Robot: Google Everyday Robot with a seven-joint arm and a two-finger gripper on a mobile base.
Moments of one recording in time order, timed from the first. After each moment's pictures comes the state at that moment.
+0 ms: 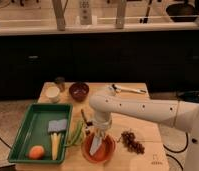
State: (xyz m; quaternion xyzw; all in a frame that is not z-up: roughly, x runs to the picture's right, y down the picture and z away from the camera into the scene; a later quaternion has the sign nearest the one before) arm 0.018 0.251 0.743 -0.37 -0.26 -0.48 0.75
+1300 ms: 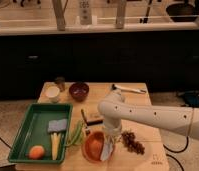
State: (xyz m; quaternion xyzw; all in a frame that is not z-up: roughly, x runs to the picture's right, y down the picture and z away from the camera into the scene) arm 0.074 0.263 0.735 -0.39 -0.25 -0.50 0.73
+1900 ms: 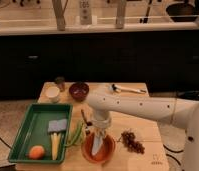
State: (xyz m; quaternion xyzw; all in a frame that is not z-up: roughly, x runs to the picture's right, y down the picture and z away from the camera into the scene) arm 0.005 0.246 0.739 -0.37 -0.28 -0.55 0.70
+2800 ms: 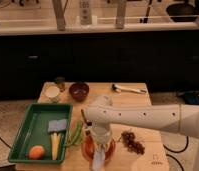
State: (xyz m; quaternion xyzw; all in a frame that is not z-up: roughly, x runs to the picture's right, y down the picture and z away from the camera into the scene) arm 0.041 0.295 0.700 -0.37 -0.29 -0.58 0.66
